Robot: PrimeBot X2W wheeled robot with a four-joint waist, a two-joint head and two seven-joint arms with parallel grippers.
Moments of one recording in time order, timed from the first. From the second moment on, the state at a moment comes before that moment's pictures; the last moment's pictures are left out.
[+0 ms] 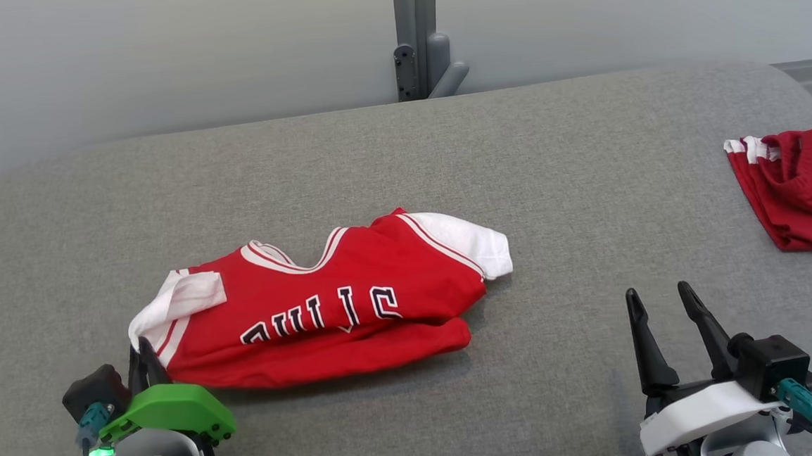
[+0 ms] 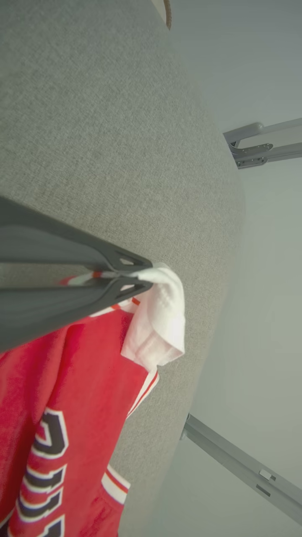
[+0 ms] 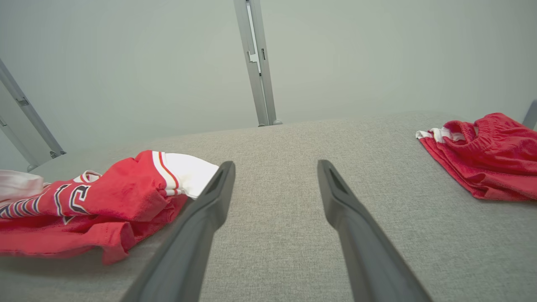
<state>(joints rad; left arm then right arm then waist) -0.27 0.05 0.01 0.64 -0.39 0.20 -0.26 0.02 -0.05 0.04 0.15 0.19 0.13 -0.26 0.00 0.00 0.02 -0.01</state>
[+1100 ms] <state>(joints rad) -0.06 0.05 -0.16 0.35 -0.28 0.14 -0.26 -0.16 -0.05 0.20 0.49 0.27 0.13 -0.16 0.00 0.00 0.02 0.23</state>
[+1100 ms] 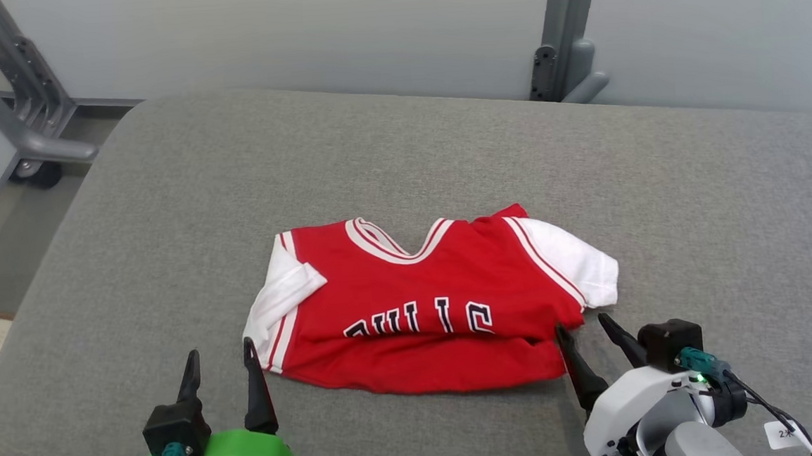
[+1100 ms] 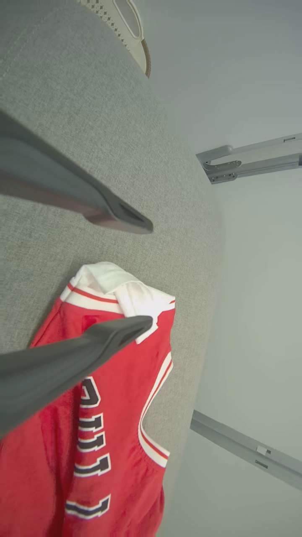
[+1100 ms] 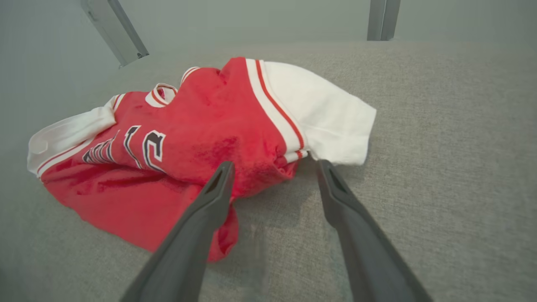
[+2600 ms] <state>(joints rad) -0.12 0.05 -0.41 0.14 -0.40 0.22 -0.26 -1.01 -0.29 0.43 0.90 0.15 0.13 -0.07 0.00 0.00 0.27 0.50</state>
